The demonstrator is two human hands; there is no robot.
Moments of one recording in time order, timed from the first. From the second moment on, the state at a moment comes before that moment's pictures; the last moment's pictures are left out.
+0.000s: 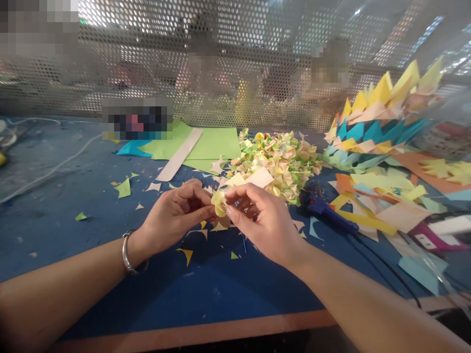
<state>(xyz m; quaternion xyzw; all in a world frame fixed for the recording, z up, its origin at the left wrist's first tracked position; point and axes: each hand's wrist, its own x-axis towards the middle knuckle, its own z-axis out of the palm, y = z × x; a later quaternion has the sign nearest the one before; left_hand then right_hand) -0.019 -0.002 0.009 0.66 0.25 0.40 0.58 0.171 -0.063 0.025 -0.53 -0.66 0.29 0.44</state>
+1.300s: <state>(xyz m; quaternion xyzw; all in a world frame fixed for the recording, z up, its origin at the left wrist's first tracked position) -0.022 -0.006 0.011 0.77 0.27 0.45 0.36 0.168 -0.057 0.025 -0.48 -0.56 0.49 0.47</state>
